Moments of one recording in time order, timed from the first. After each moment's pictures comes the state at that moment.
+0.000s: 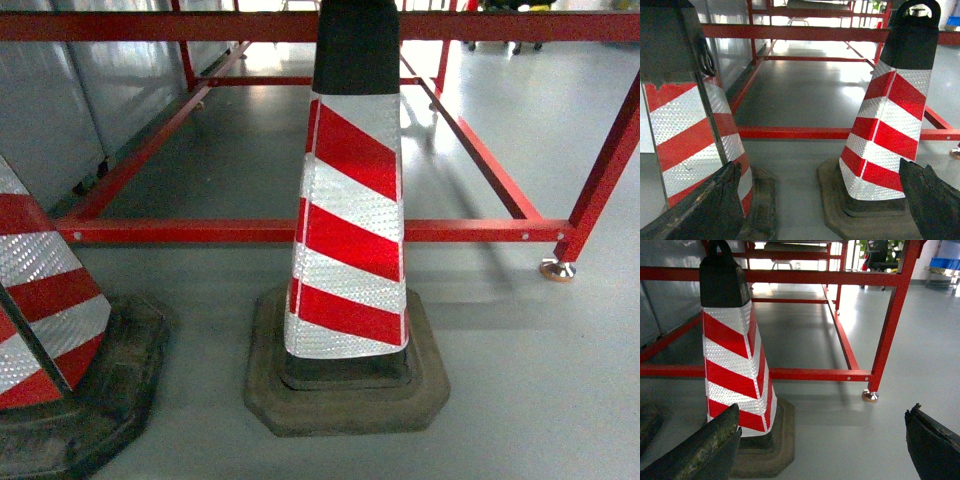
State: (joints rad) left arm 0.00 0.01 0.02 -0.01 0.00 -0.01; right arm 0.00 0.01 0.01 -0.01 0.00 0.00
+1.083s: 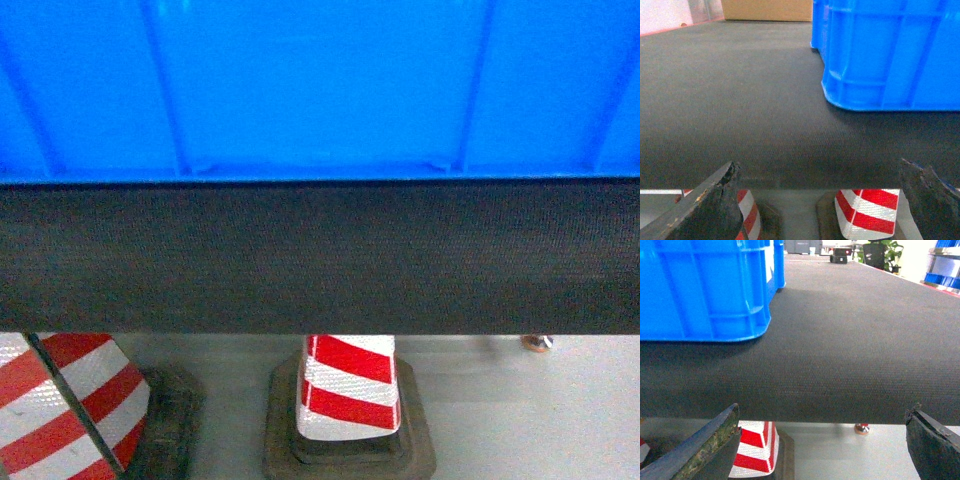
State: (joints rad) left arm 0.00 0.01 0.02 -0.01 0.00 0.00; right arm 0.00 0.01 0.01 -0.01 0.00 0.00
